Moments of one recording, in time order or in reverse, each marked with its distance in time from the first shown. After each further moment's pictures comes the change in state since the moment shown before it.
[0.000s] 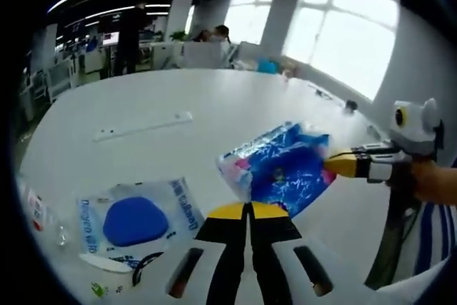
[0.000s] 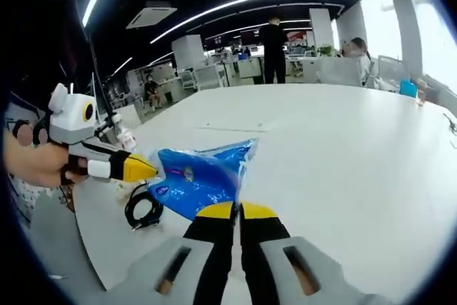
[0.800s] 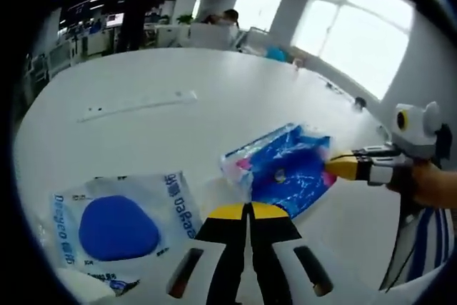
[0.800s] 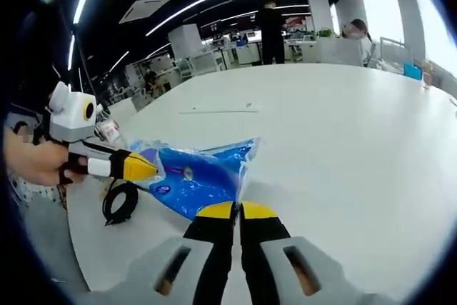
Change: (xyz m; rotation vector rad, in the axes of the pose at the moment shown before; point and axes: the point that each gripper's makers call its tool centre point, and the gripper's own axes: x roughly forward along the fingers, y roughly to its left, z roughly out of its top) left arm 0.063 0.028 -0.018 -0.068 0.076 0.008; right arm 0.053 -0.040 -0.028 0.046 0.080 0.016
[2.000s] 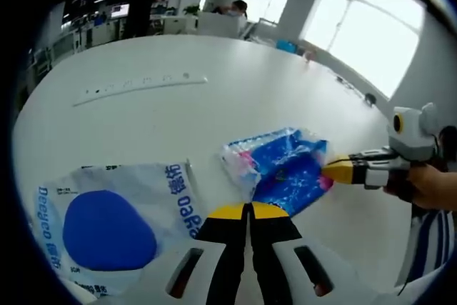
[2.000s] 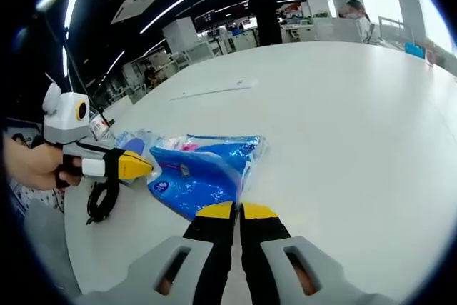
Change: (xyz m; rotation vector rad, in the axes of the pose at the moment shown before) left arm 0.027 0.014 -0.016 -0.025 0.036 0.033; right arm 0.035 -0.019 -0.030 0.066 0.061 0.024
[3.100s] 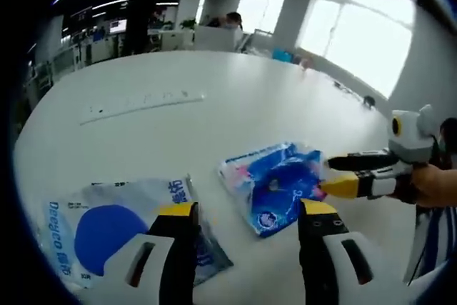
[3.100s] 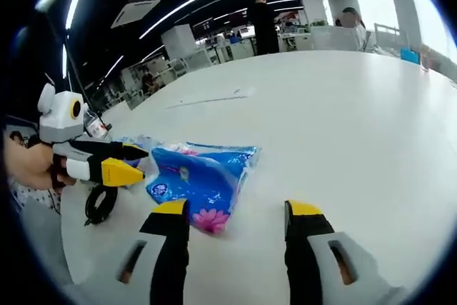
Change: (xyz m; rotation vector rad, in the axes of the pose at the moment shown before) left arm -0.012 -0.006 0.016 0.055 -0.075 0.016; right arm -0.008 0.001 0.006 -0.020 -0.054 -0.030
